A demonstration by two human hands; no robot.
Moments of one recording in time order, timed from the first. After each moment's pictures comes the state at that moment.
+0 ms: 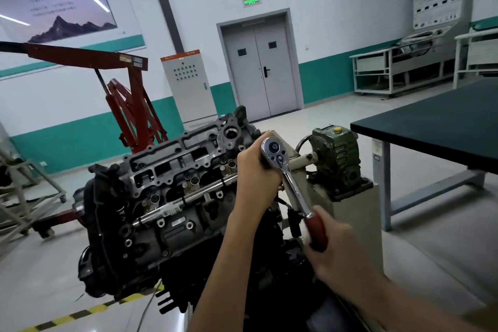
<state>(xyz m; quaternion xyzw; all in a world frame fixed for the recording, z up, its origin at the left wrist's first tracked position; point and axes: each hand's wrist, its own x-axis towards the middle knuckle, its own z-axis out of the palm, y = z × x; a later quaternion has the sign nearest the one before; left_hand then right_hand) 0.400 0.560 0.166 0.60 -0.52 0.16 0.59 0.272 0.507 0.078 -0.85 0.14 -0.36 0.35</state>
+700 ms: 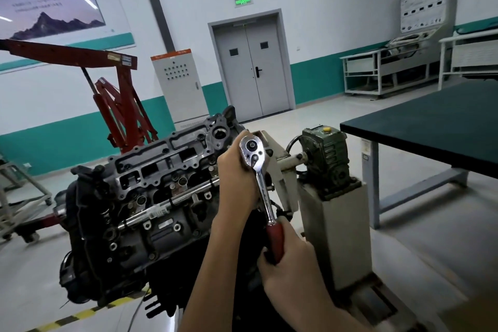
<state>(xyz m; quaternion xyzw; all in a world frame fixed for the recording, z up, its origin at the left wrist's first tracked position) 0.406 0.562 0.161 0.59 -0.49 0.18 0.61 0.293 0.558 0.071 -0.77 0.14 -0.42 0.45</state>
